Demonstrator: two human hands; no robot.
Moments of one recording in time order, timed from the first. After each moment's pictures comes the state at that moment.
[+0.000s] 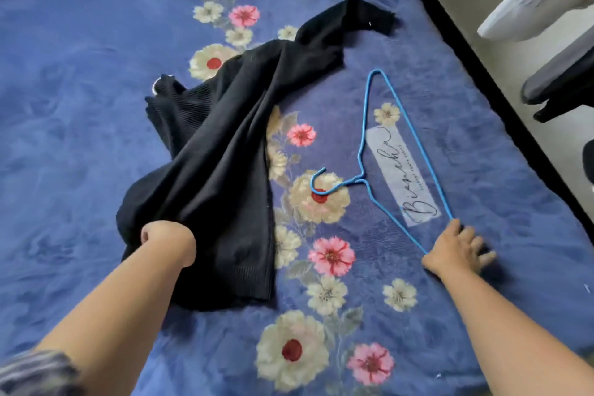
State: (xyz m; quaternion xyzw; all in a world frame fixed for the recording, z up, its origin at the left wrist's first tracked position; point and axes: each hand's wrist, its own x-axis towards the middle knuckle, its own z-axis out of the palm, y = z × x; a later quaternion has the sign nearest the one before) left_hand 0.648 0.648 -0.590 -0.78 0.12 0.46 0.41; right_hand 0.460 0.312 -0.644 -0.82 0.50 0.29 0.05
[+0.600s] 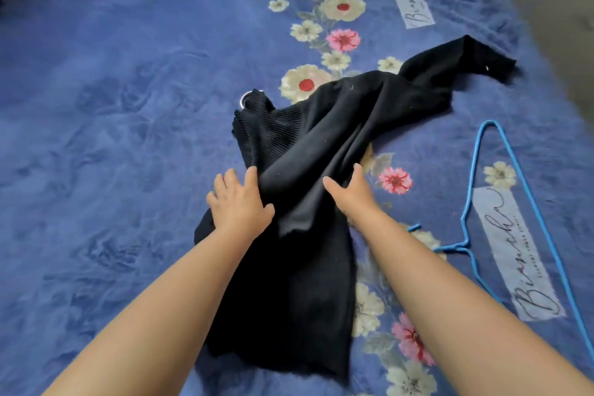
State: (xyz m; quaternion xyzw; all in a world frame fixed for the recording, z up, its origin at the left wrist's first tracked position) left_hand 0.728 0.675 -0.603 -0.98 -0.02 0.22 -0.01; right_hand 0.713 0.502 -0.635 -0.78 0.30 0.19 0.51
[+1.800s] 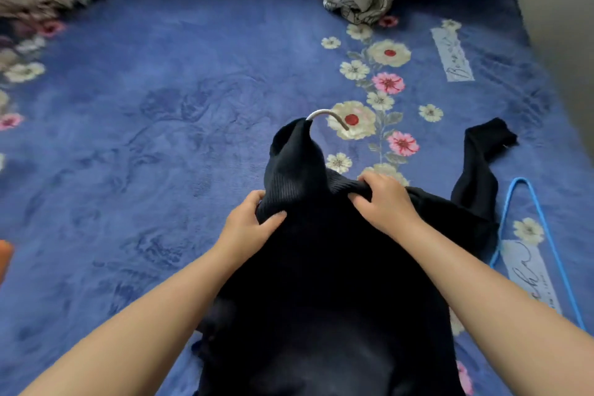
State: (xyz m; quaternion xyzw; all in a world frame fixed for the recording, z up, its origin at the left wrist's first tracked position) left_hand 0.719 0.752 -0.569 -0.87 -0.08 0.16 -0.45; right_hand 0.742 0.525 -0.567 -0.96 -0.01 0.07 0.26
